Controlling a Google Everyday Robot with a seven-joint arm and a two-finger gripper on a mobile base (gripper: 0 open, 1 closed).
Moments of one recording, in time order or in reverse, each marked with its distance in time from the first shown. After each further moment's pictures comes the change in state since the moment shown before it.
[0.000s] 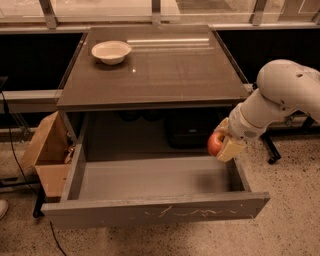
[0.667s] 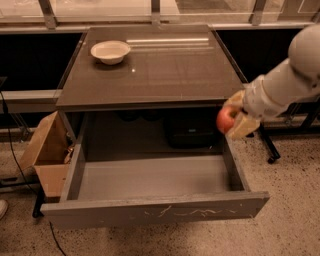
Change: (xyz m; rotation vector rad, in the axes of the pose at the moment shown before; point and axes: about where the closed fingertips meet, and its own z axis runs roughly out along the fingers) arm -0.021 -0.020 -0.078 0.137 -0.055 -0.079
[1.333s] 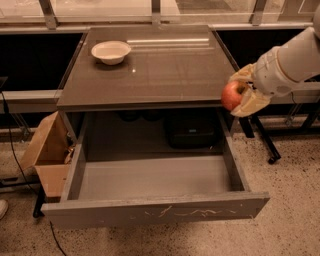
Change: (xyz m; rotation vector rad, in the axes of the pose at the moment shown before) arm -0.027 -0.035 -0.064 0.138 -0.023 -0.088
